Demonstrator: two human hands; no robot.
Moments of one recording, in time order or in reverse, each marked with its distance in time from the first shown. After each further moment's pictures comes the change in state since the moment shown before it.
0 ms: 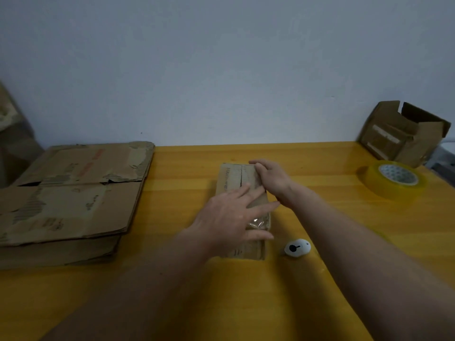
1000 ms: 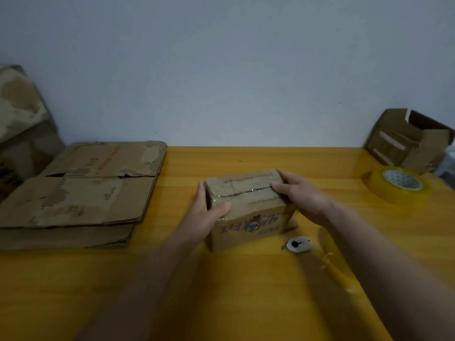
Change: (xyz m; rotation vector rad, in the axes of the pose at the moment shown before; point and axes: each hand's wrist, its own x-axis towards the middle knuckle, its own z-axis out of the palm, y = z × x) left_hand -0.056 -0.005 -0.005 -1.458 0.213 -0.785; right_hand -0.066 0.005 -0.035 0.209 -0.247 0.016
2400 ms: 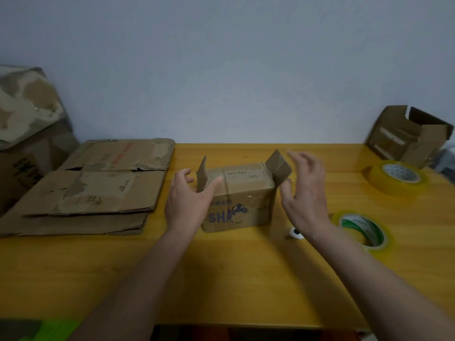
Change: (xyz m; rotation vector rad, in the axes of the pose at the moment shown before) left_hand -0.022 0.021 -0.010 0.487 0.612 0.055; right_hand -0.048 0.005 0.041 -0.673 0.700 -0.546
